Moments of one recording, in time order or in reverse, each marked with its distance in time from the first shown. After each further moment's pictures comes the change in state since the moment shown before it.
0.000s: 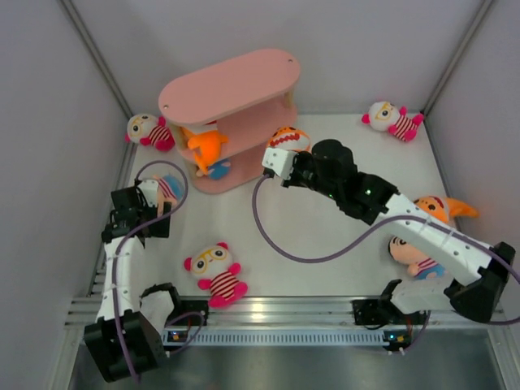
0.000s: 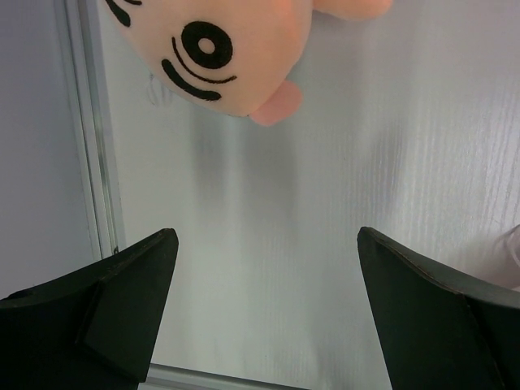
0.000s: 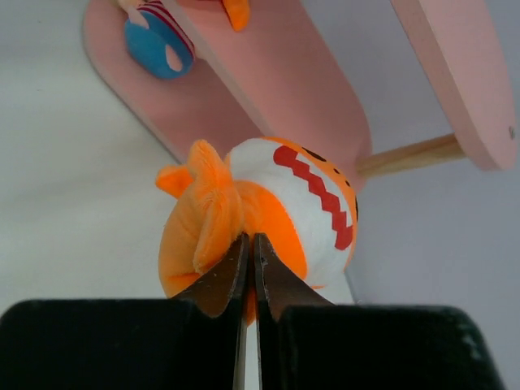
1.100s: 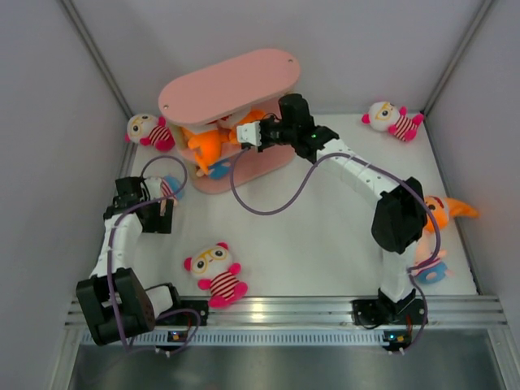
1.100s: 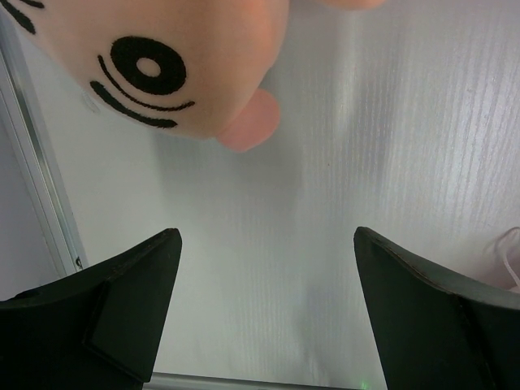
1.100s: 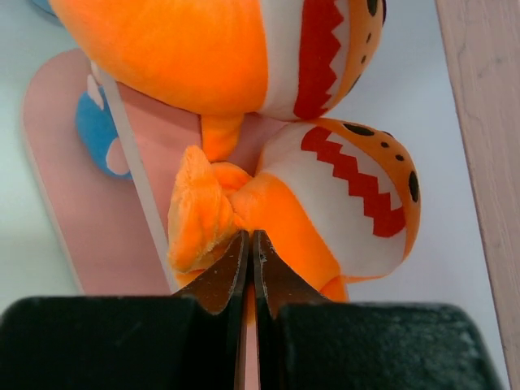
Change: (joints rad) left arm 0.000 0.262 0.080 -0.013 0.037 -0.022; right arm -0.243 0.709 0.523 0.140 -0.647 -0.414
